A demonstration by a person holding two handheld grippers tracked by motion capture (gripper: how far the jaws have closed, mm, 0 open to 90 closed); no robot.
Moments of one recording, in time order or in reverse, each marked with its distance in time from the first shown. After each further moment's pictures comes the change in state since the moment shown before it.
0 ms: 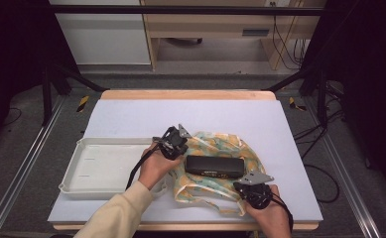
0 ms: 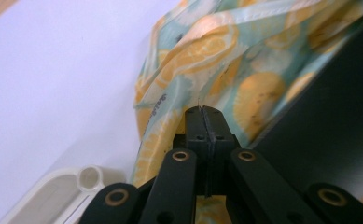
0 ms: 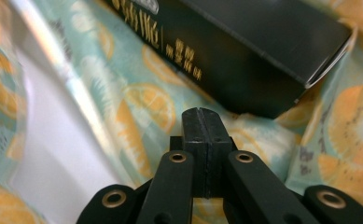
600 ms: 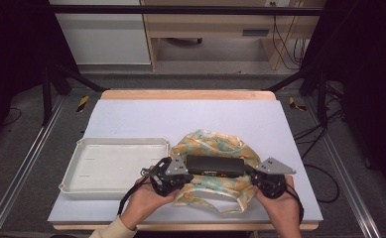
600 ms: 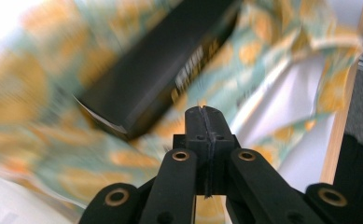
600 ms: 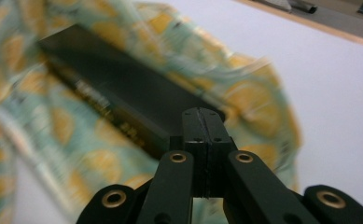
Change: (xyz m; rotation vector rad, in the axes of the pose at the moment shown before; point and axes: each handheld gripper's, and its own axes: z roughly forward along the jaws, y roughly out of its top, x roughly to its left) left arm -0.066 -0.044 -0.074 -0.198 -0.201 0.113; right arm -0.022 0.023 -0.037 -0.191 -0.101 0.064
